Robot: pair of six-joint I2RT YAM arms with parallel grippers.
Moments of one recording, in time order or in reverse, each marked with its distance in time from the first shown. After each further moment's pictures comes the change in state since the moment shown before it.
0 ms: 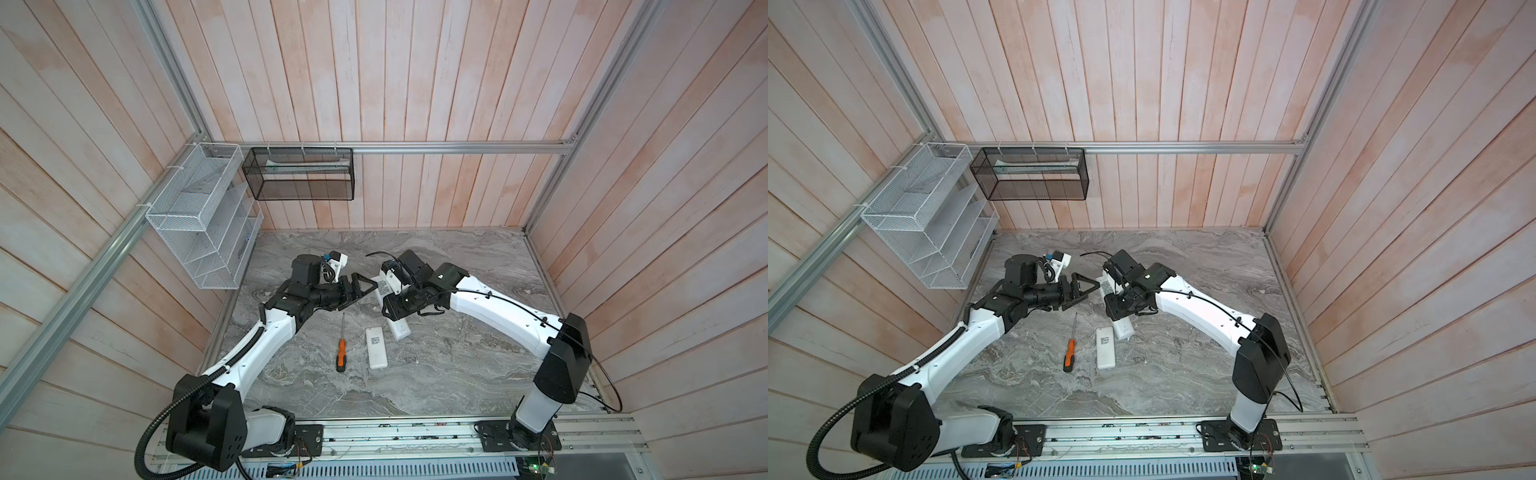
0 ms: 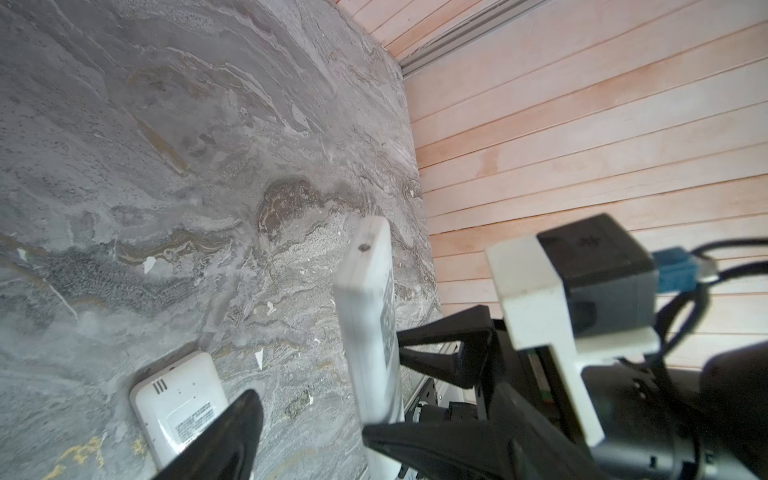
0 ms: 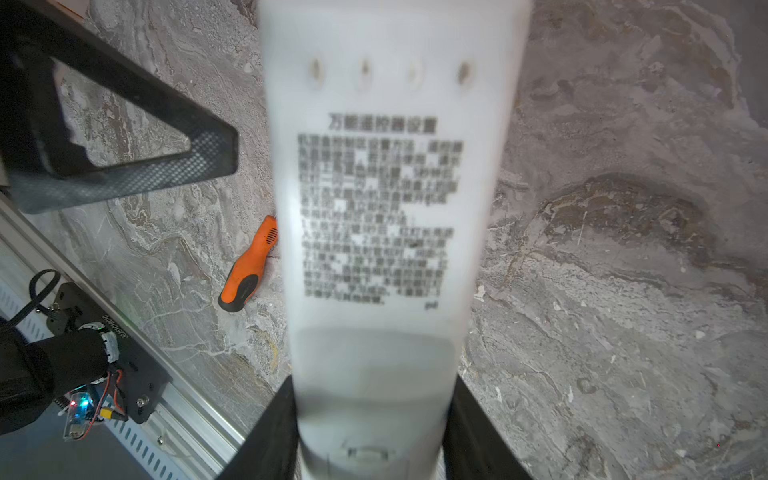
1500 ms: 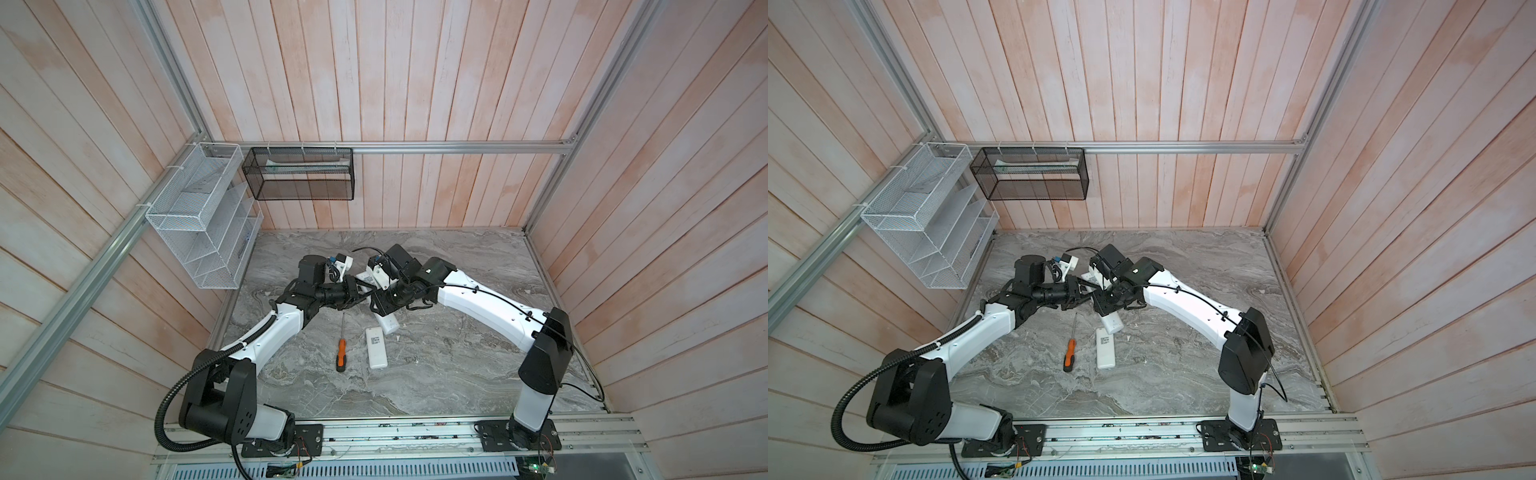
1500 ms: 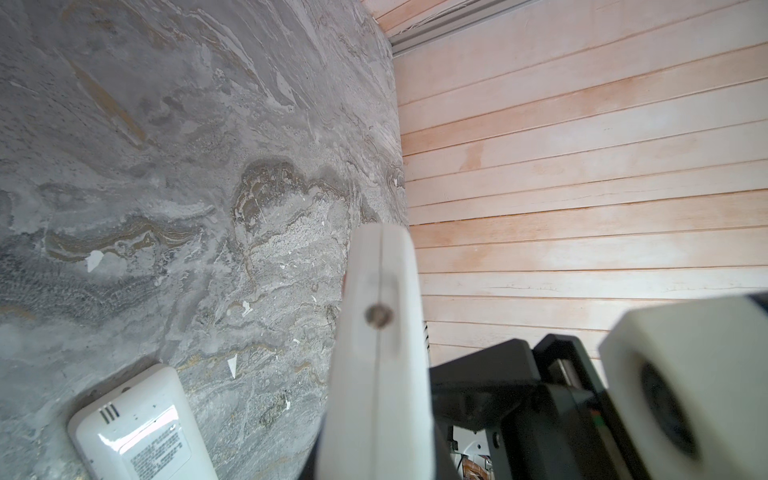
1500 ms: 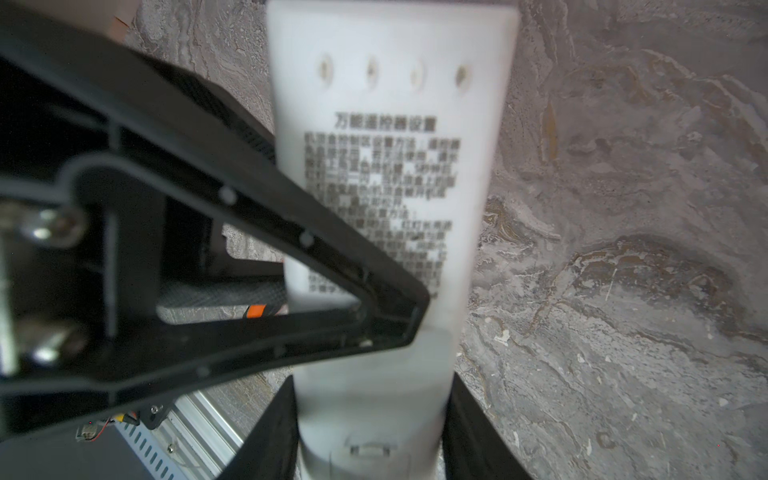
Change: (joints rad) left arm 0.000 0.137 -0.015 0.156 0.098 -0.093; right arm 0.029 0.099 0.148 -0.017 -0.018 -0.046
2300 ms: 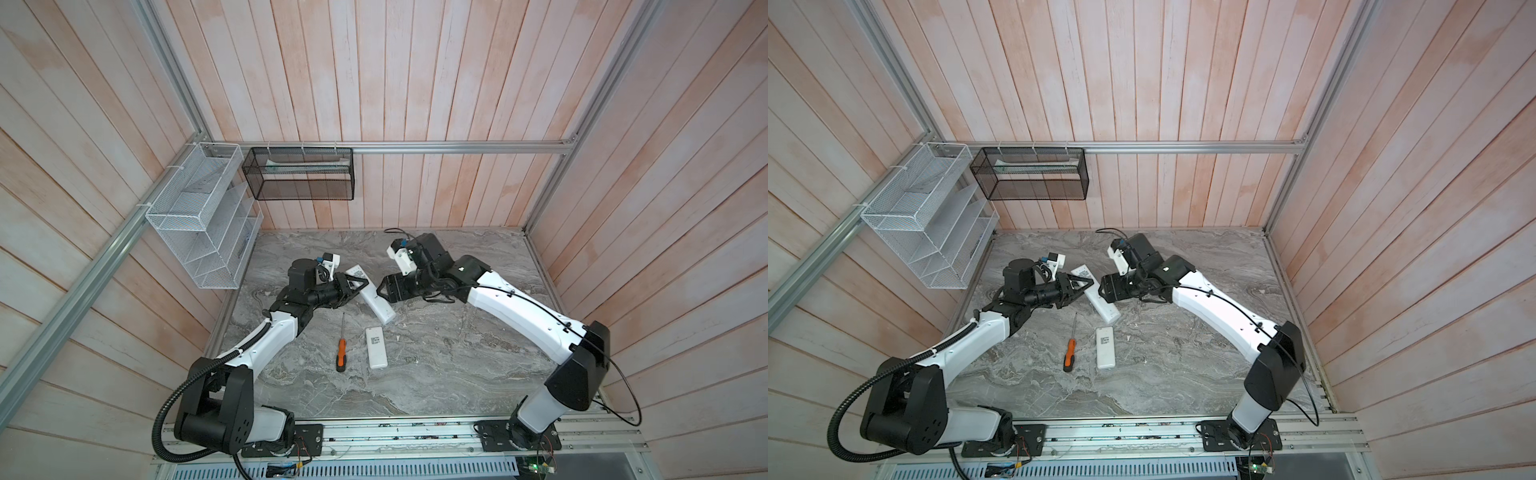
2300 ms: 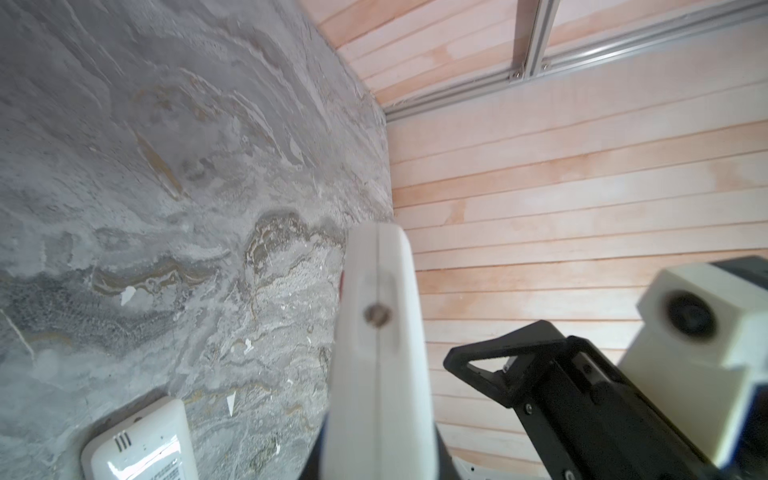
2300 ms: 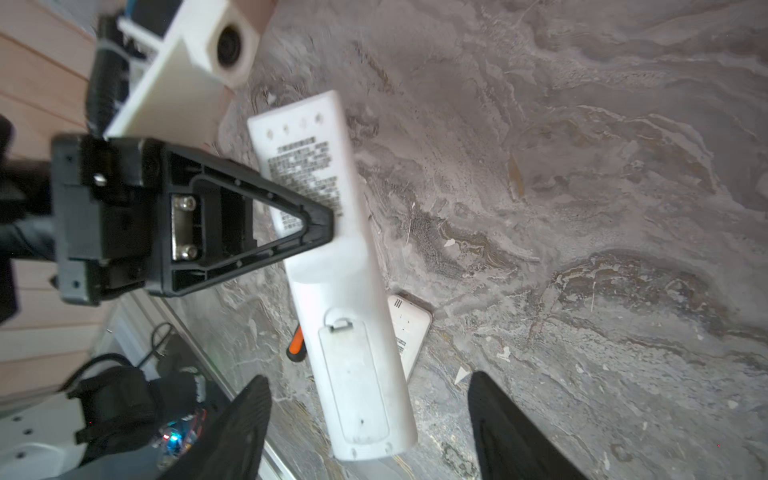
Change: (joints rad) left arm 0.066 -0.061 -0.119 0.241 -0.076 -0.169; right arm -0.160 -0.239 -0.204 0.214 -0.131 0.141
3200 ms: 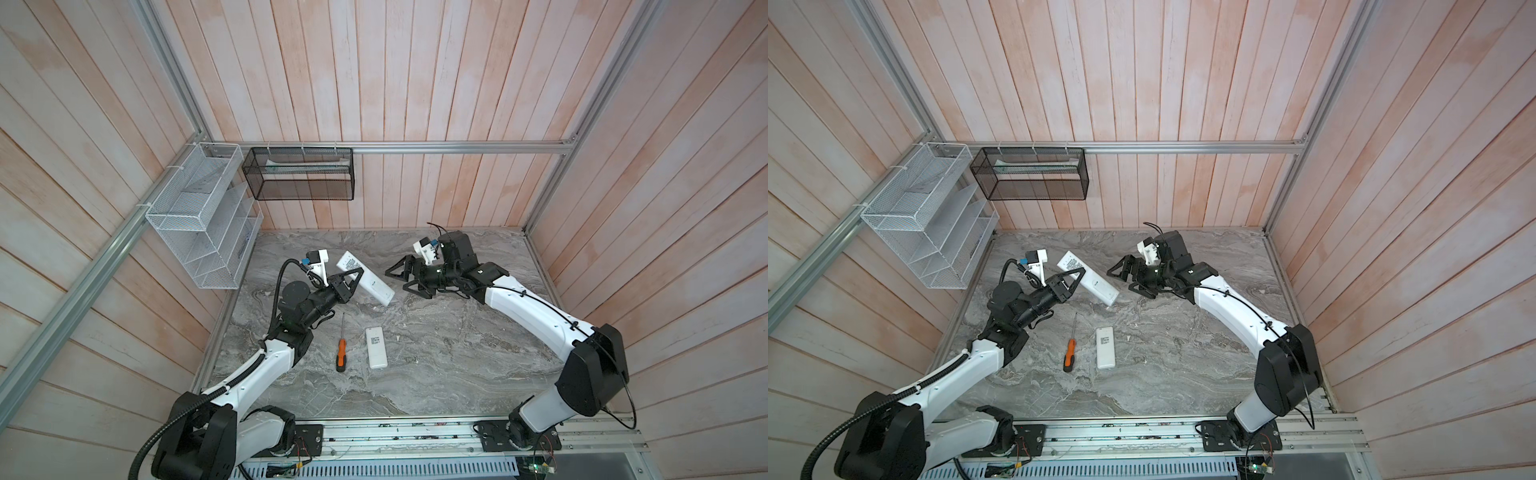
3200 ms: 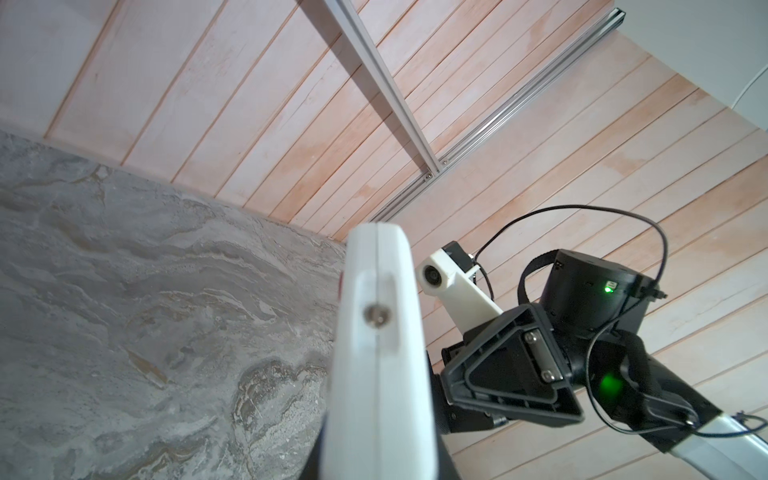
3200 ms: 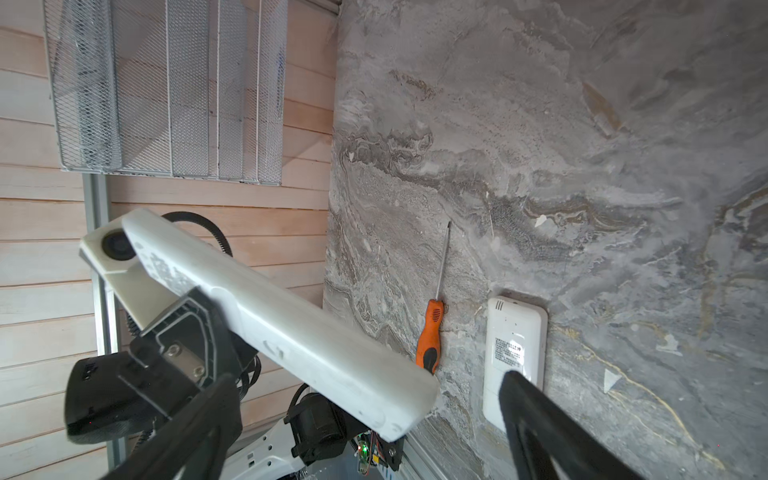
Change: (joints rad) left arm -0.116 -0.220 -0.196 0.402 -0.363 0.183; right arm -0.147 -0.008 -0.187 0.307 -0.370 0.450
